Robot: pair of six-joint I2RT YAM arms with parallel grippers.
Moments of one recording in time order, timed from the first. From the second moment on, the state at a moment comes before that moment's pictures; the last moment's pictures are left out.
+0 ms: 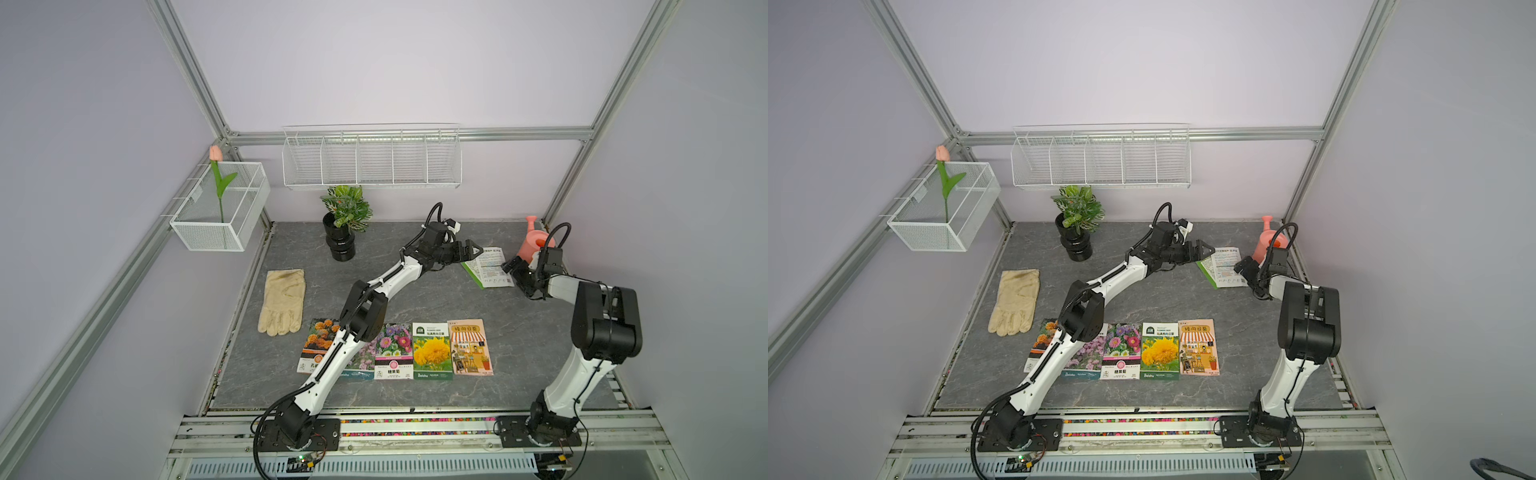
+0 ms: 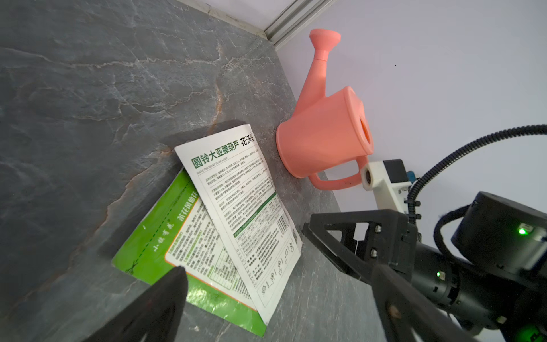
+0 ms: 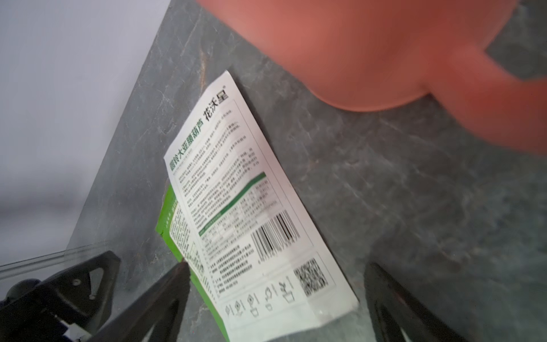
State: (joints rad) left arm -0.74 2.77 2.47 -0.11 0.58 -0.76; right arm -0.18 1.90 1.08 -0.02 -0.35 0.64
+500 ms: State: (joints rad) left arm -0.74 2.85 2.49 -0.06 0.68 -0.97; right arm -0.04 2.02 1.18 0.03 -0.53 0.60
